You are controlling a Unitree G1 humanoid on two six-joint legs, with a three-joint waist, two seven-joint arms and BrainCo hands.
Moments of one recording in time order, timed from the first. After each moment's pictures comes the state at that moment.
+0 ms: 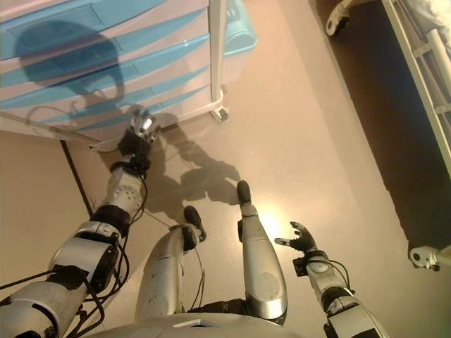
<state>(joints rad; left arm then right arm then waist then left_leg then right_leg) -0.73 0.38 -0.11 0.96 -1.19 -0.34 -0.28 -0.22 -0.29 0.30 1.16 0.17 -0.28 -0.06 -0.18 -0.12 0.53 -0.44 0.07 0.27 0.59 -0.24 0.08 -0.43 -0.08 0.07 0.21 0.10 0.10</state>
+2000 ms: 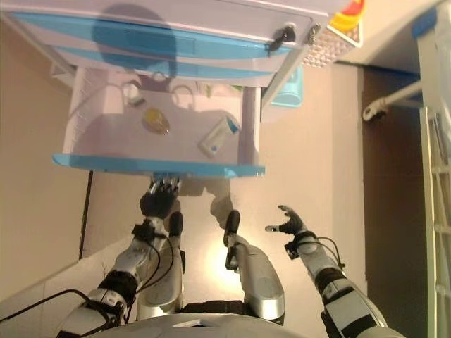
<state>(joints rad) -0.13 0.21 -0.12 0.81 -1.64 0.13 -0.90 -0.35 -0.33 0.30 1.08 0.01 -0.19 -0.08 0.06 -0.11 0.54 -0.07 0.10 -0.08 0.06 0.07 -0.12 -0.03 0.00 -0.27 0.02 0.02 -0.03</state>
